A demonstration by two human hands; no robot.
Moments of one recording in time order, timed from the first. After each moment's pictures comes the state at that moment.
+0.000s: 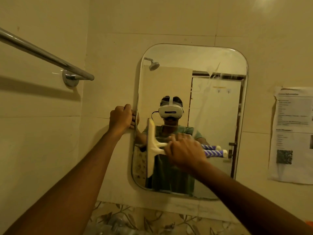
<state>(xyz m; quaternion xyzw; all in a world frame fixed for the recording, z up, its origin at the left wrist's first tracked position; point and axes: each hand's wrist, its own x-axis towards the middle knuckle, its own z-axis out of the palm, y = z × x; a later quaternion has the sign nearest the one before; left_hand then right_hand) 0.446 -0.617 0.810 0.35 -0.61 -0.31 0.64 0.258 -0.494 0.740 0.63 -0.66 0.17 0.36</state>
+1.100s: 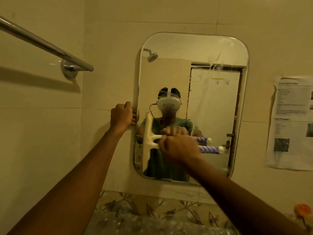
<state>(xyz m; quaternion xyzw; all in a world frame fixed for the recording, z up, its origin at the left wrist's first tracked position) 0.448 -0.615 0.790 0.35 -0.60 -0.32 0.64 0.283 -0.487 0.722 0.64 -0.64 0.20 0.38</state>
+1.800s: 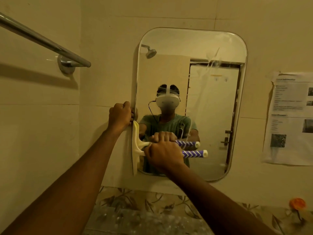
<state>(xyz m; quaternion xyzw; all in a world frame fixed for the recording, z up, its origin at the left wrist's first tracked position) 0.447 -0.615 0.781 0.36 -0.62 -0.31 0.63 0.318 -0.503 0.692 0.64 -0.66 0.18 0.34</state>
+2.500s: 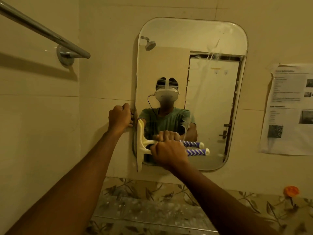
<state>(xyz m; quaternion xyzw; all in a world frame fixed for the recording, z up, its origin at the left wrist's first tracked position) 0.449 -0.616 0.750 0.38 -0.61 -0.33 0.62 0.303 -0.499 0.666 0.64 -0.67 0.18 0.32</state>
